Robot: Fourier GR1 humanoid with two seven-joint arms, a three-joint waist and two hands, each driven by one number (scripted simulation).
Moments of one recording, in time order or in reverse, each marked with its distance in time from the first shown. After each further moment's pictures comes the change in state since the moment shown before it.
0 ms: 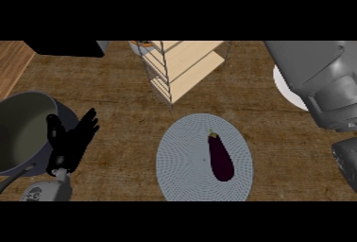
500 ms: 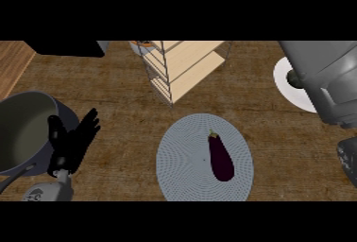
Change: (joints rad) left arm 0.011 -0.008 -0.010 -0.028 -0.012 0.006 0.009; right arm -0.038 -0.011 -0.144 0.080 -0.114 -0.005 0.076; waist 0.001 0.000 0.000
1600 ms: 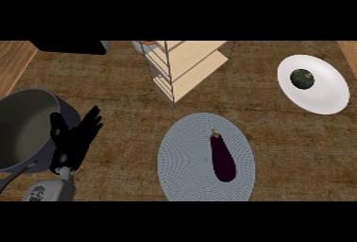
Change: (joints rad) left arm -0.019 -0.011 0.002 0.000 -0.006 -0.003 0.005; right arm -0.020 -0.215 -0.306 0.042 -0.267 -0.139 0.208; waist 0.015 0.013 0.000
